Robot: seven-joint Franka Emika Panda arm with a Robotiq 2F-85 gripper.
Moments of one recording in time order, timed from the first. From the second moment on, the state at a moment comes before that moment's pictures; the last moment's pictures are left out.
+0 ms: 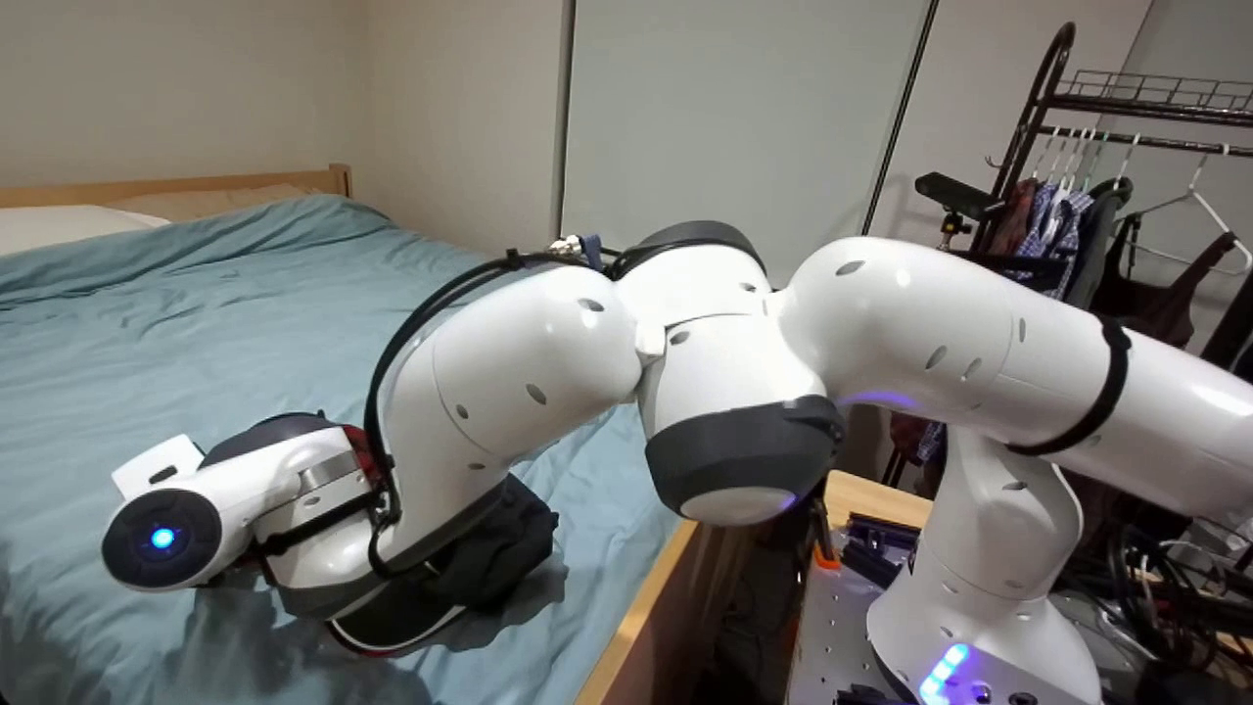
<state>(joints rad) 0.76 1.29 -0.57 -1.12 -0.68 2.59 0.61</state>
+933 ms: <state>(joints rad) 0.73 1.27 -0.49 -1.12 -0.68 2.93 0.46</state>
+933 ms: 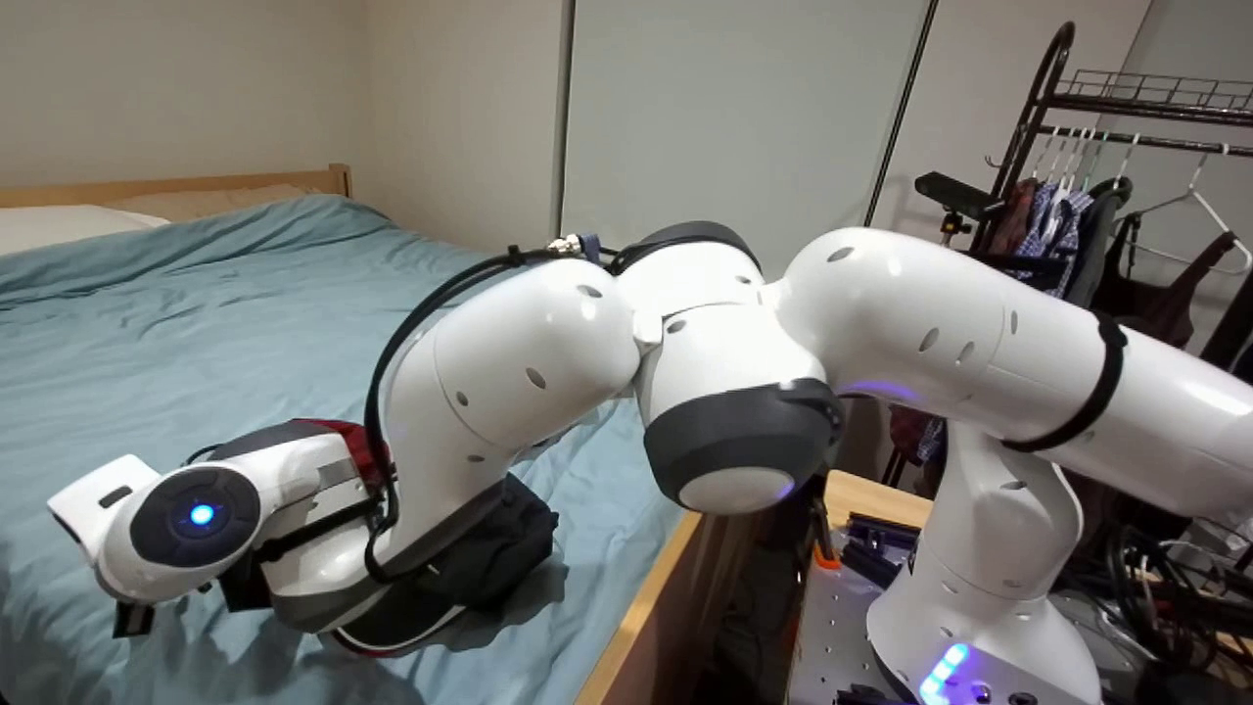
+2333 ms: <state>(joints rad) 0.67 1.26 -0.37 -1.04 -0.62 2.35 0.35</state>
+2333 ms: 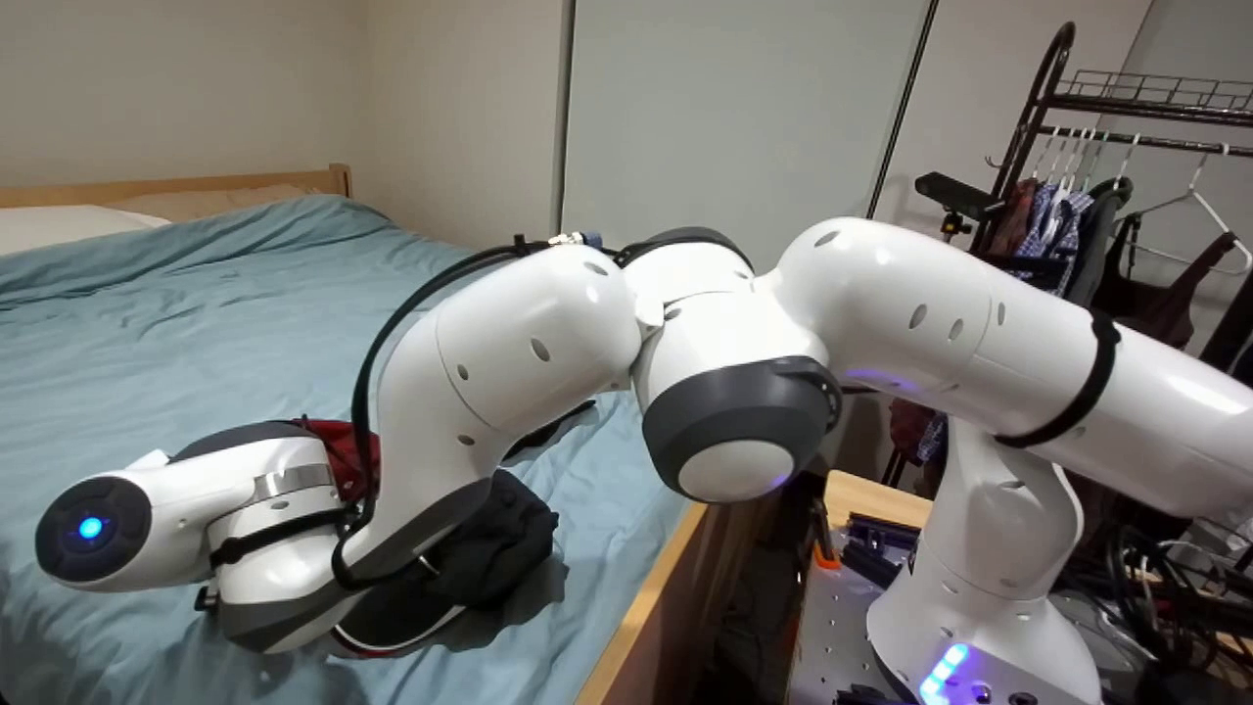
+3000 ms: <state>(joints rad) 0.71 1.33 -0.49 -0.93 -0.65 2.34 0.42</state>
